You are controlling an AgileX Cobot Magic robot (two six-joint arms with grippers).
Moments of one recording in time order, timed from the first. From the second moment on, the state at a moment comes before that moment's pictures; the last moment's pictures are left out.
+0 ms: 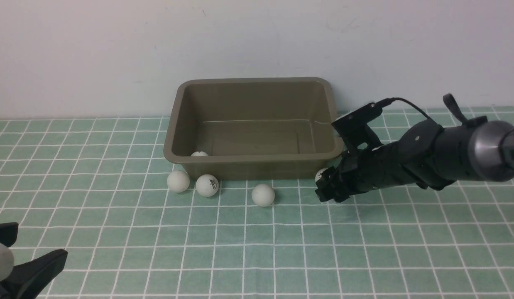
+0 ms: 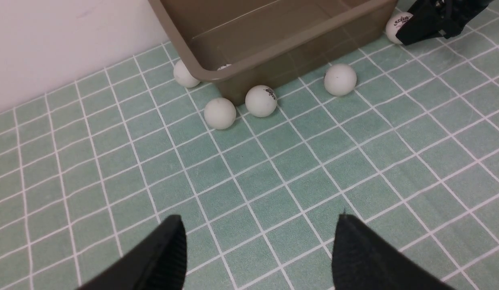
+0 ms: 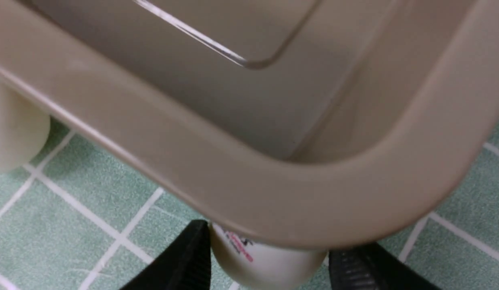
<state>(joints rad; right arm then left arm) 0.37 1.97 -1.13 0.90 0.27 -1.07 -0.06 0.46 -0.60 -0.37 0.80 0.53</state>
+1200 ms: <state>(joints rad) 0.33 1.89 -1.14 0.76 0.45 -0.97 -0.06 0.46 -0.60 -0.37 0.80 0.53</state>
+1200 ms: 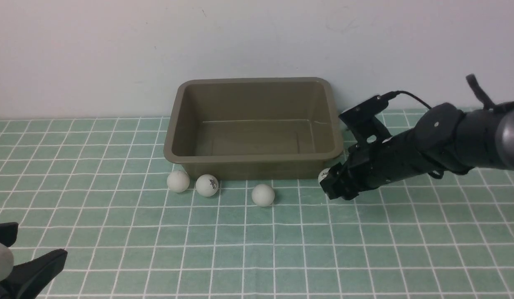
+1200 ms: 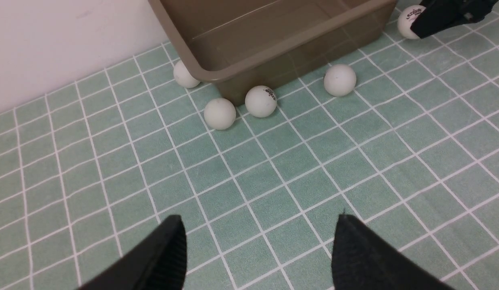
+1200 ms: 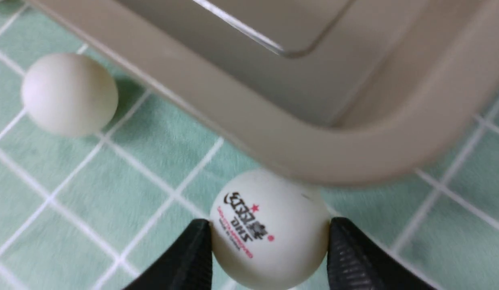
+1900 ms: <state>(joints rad) 0.30 1.75 -1.30 0.89 0.63 -1.06 -0.06 0.46 -0.60 -0.37 0.80 0.53</state>
